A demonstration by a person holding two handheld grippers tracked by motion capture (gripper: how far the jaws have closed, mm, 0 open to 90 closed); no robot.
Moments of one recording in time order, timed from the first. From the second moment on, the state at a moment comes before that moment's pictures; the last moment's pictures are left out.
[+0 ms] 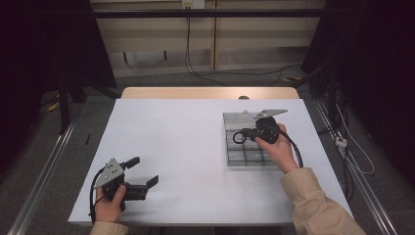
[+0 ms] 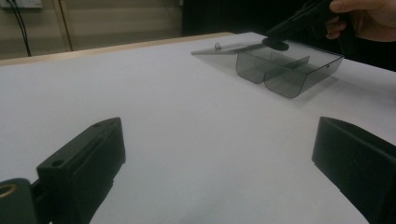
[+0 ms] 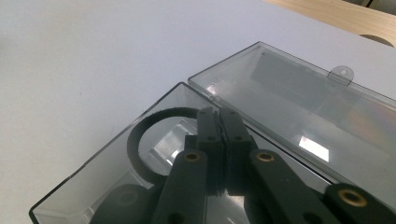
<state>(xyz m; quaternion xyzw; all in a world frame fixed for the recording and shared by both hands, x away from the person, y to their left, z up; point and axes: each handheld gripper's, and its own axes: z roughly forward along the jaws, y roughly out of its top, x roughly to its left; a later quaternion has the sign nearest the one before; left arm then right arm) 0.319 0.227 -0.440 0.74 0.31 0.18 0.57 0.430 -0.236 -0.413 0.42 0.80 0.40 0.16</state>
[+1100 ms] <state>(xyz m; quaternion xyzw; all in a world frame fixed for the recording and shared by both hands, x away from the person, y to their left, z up) 0.319 0.227 -0.440 0.74 0.31 0.17 0.57 0.435 -0.229 -0.423 0.43 0.80 0.39 0.16</state>
